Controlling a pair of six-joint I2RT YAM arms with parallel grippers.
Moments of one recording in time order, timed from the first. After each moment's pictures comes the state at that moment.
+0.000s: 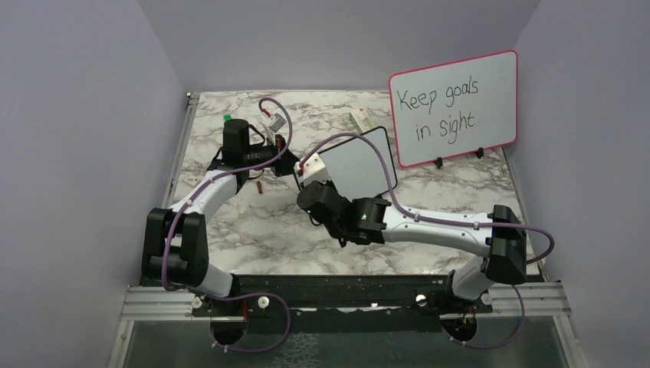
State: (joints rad) left arm -0.16 1.48 0.91 0.11 1.04 -0.18; right arm 1.27 1.59 1.31 -0.33 0.76 0.27
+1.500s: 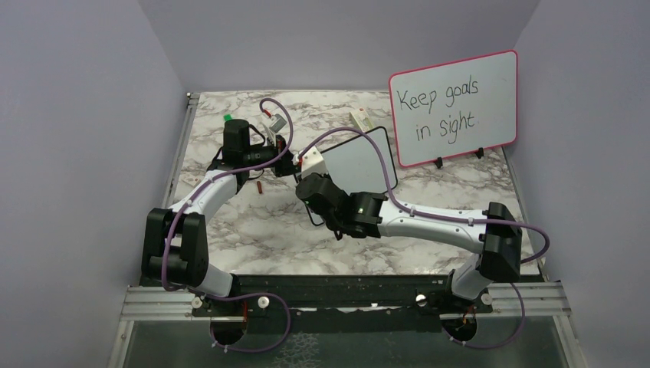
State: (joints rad) left arm -0.17 1.48 0.91 0.09 1.04 -0.16; right arm 1.23 1.63 1.34 -0.28 0.71 0.26
